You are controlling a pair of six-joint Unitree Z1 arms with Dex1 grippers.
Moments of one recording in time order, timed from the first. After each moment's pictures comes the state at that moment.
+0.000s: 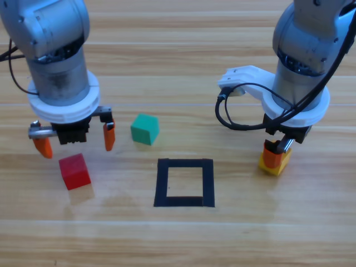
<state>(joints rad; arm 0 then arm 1) -0.64 1.98 -1.47 1.03 0.15 -0.95 0.77 2.20 -1.63 0.94 -0.13 -0.23</state>
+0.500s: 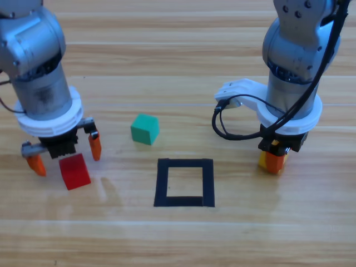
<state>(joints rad) -0.52 1.98 -1.30 0.86 0.06 -0.99 0.76 2.28 -1.68 0.99 -0.10 -0.25</state>
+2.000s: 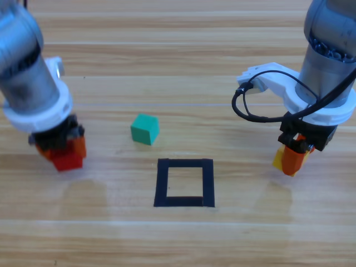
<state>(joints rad) -0.48 1.90 -1.23 0.77 0.01 -0.75 0.71 2.13 -1.59 1.05 0.04 -0.18</state>
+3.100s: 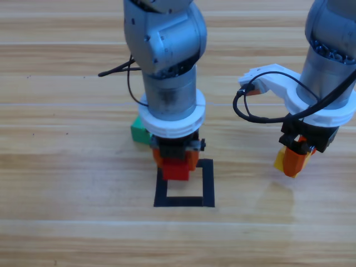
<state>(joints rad) -0.86 2.25 -1.89 1.14 0.03 -0.83 0.71 2.13 -1.58 1.05 0.04 -0.17</state>
